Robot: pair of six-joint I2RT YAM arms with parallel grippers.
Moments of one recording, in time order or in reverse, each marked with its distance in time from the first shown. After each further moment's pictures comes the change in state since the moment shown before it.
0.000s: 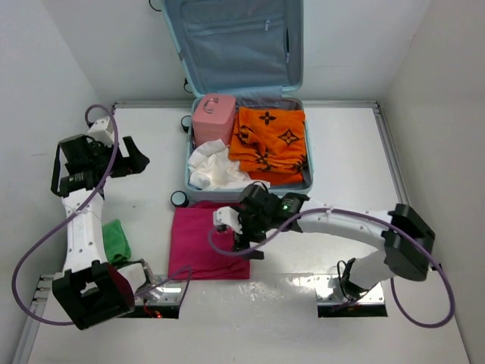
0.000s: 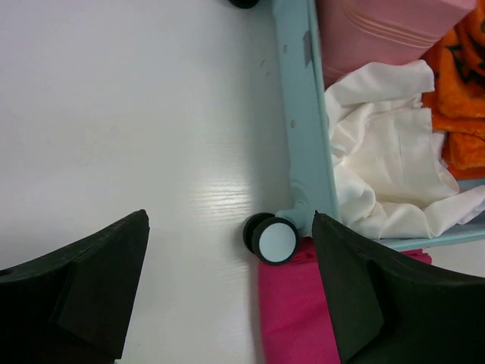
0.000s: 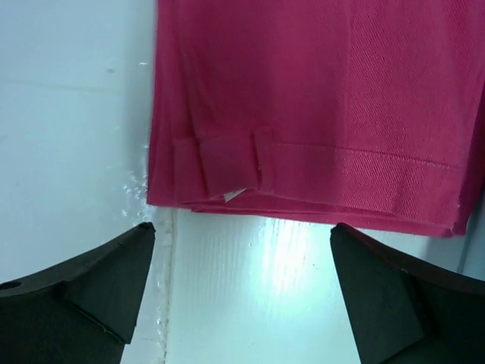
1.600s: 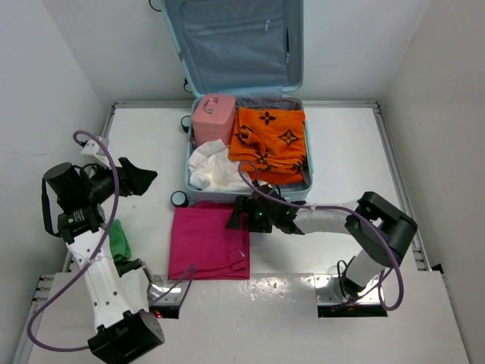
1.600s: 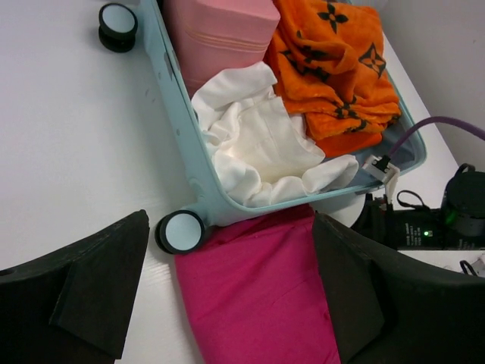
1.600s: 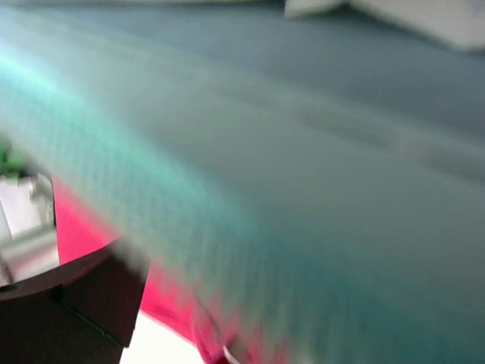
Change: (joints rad) left arm 0.174 -0.318 -0.131 -0.044 0.439 -0.063; right arm -0.147 0.171 -0.287 0.620 0.269 1.421
